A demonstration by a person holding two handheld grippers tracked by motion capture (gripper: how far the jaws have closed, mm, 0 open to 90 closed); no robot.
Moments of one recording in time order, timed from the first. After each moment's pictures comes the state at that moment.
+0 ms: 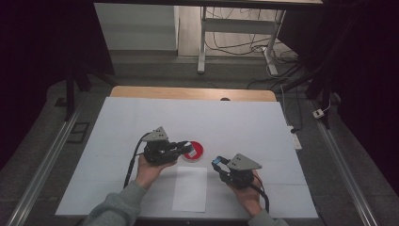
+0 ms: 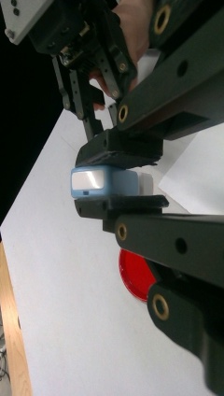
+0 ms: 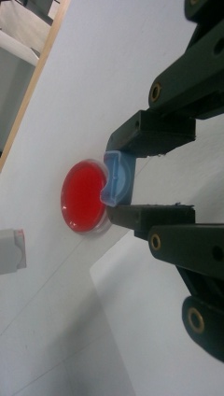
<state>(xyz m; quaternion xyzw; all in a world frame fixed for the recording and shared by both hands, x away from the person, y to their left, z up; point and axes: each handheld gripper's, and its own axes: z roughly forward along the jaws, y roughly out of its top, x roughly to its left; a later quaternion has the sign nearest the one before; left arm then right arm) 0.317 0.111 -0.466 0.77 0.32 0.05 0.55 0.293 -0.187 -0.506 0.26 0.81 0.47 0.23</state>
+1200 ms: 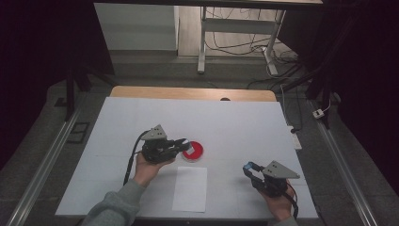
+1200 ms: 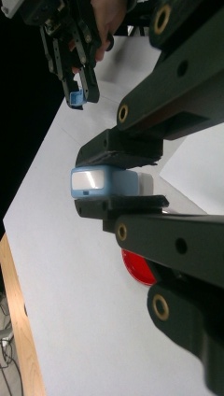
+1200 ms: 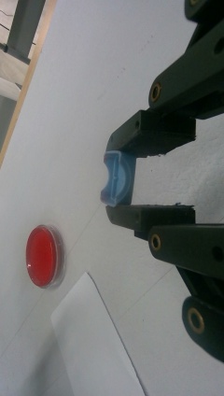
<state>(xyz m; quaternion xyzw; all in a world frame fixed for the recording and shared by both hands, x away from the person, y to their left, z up) 0.319 0.116 -0.462 0.78 0.32 0.07 0.54 0.276 -0.275 -0.503 0.31 0.80 0.46 0.25</state>
